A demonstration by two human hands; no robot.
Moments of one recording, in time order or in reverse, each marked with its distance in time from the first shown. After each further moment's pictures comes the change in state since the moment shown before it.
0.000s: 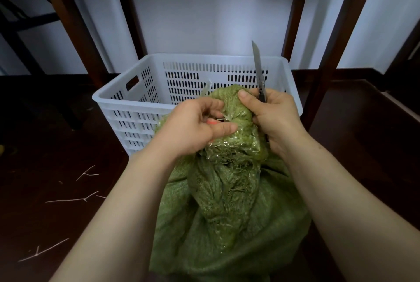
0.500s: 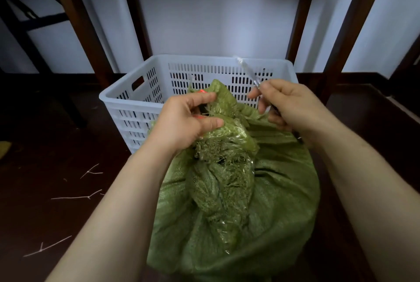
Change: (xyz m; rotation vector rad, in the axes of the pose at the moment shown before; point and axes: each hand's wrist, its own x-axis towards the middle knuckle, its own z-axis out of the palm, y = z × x) left_hand -0.001 -0.009 -0.014 -0.164 0.163 -0.039; right_hand -0.008 -0.036 -0.024 -0.386 -0.239 -0.031
